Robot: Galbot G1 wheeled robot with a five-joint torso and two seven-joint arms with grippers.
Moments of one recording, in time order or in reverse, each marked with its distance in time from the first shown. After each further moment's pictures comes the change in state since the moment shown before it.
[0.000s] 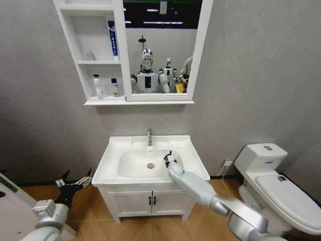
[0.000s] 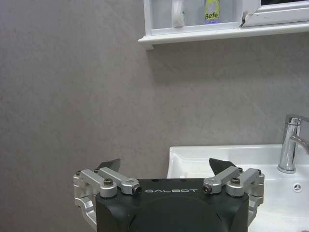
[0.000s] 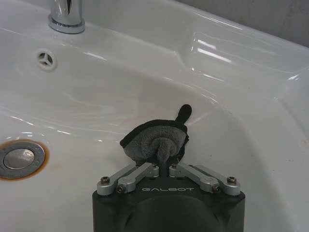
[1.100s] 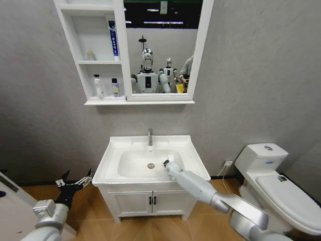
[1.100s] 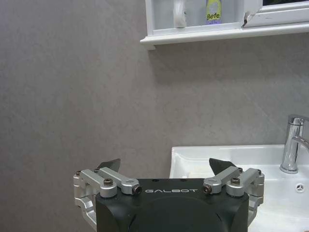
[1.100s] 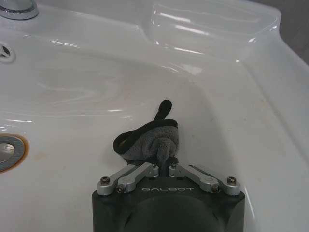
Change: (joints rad) left arm 0.000 0.000 0.000 0.000 0.000 0.000 0.000; right arm 0.035 -0.115 -0.079 0.143 0.327 -0.075 0.220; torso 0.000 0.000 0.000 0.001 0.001
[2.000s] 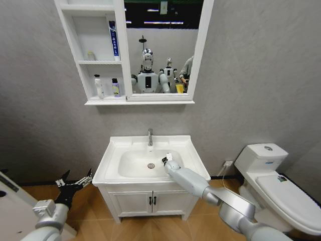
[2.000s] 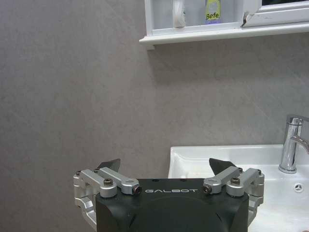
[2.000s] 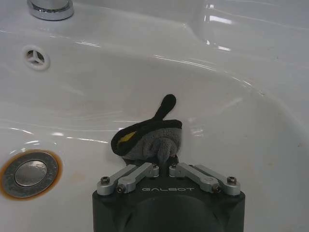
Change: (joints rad) left arm 0.000 0.000 0.000 0.000 0.000 0.000 0.000; right arm 0.094 0.235 -0.003 -0.368 -0.068 0.057 -0.201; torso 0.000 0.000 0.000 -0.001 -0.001
